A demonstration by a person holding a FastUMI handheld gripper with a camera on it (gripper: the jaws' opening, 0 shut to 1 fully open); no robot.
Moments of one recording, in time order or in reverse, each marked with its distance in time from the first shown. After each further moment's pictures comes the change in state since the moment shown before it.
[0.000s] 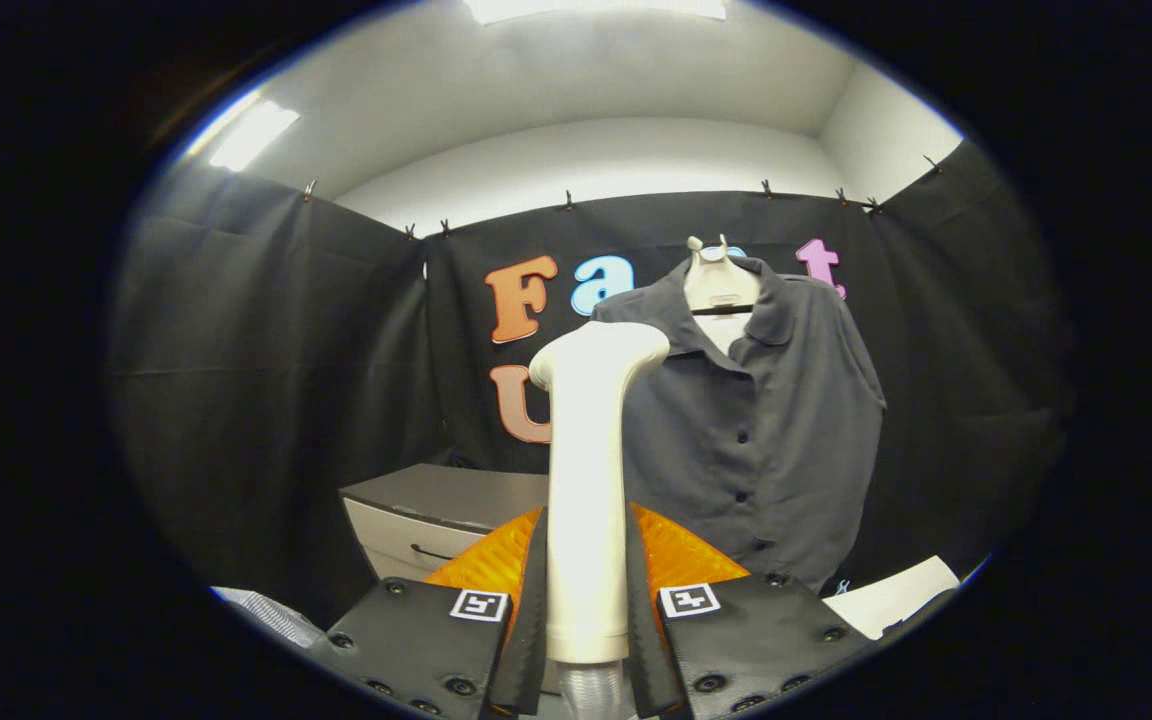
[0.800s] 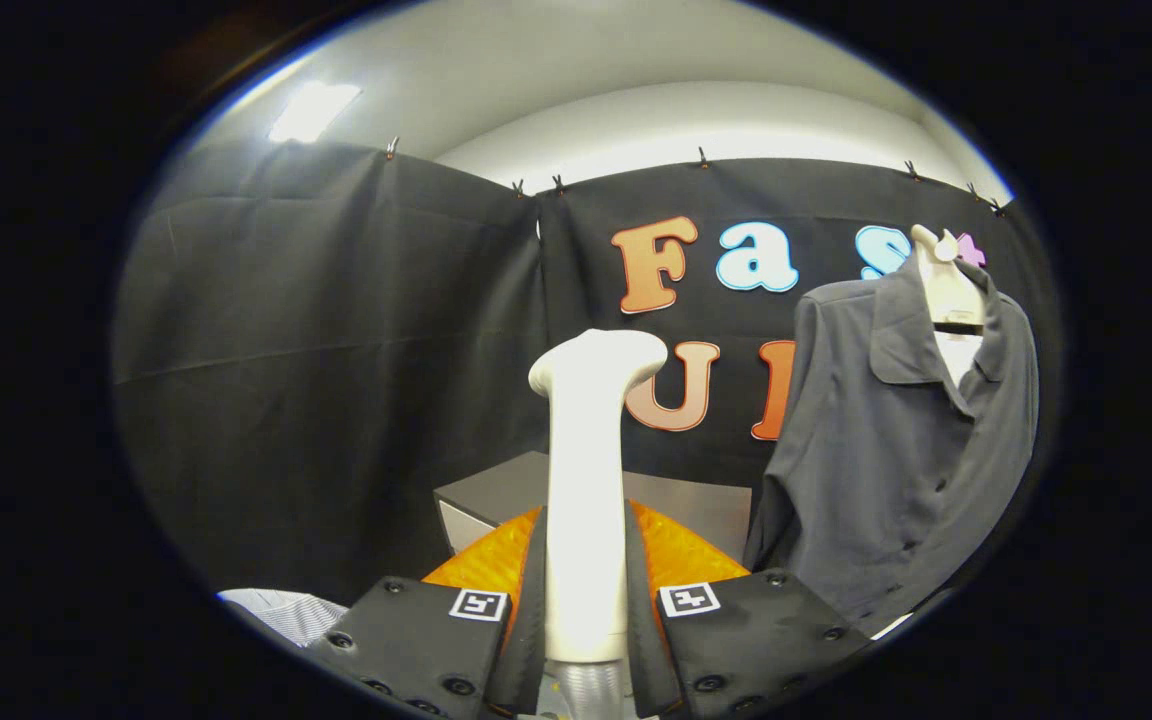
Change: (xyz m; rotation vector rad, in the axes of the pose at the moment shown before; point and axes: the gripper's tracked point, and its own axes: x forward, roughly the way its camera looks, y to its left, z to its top) arm 0.106 0.174 0.024 -0.051 0.153 0.347
